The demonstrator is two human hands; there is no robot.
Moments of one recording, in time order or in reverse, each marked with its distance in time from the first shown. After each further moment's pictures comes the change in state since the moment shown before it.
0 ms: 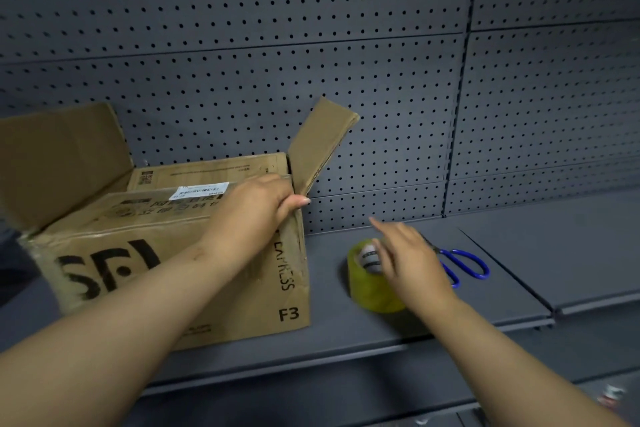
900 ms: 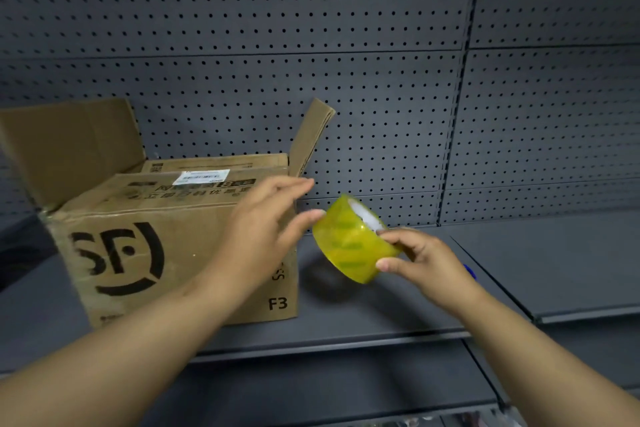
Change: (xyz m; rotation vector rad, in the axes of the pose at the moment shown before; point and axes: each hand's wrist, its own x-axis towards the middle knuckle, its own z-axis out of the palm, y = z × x) left_hand -0.035 0.058 -0.013 -0.306 0.208 -0.114; right_hand -0.004 0.010 -0.056 0.666 -0.310 0.120
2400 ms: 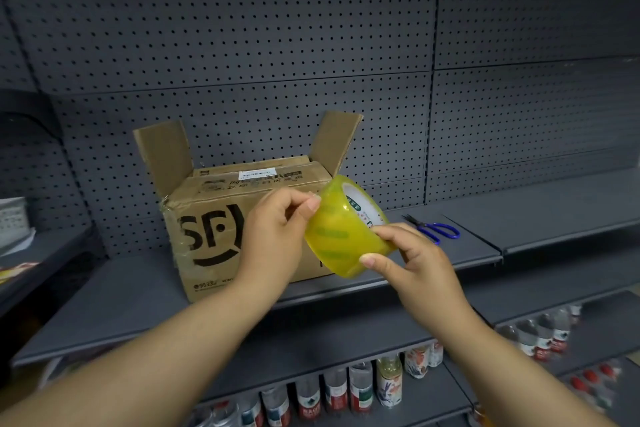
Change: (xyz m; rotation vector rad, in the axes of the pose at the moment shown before) left_hand -0.084 0.036 -0.118 -0.436 0.102 -0.273; right_hand -0.123 -0.161 0.124 -0.159 0.348 -0.147
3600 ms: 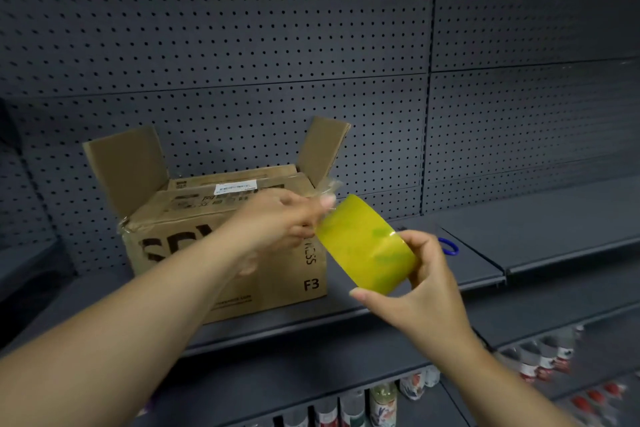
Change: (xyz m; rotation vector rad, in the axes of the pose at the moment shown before) left_hand 0.069 -0.003 0.024 -0.185 -0.499 -0.555; right_hand 0.019 0.033 -0.008 0.163 0.097 0.204
